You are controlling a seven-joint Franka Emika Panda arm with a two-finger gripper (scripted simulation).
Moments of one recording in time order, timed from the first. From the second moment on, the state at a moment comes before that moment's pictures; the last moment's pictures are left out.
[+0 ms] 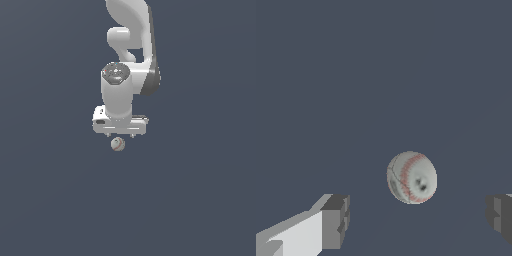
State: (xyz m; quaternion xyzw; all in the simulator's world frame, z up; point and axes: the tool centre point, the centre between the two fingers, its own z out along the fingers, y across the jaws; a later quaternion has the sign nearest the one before) arm -0.013 -0.031 0.159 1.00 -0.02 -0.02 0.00
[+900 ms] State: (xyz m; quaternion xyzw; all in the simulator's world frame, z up) arm -0.028 -0.042 0.125 1.00 0.04 -0.01 0.00
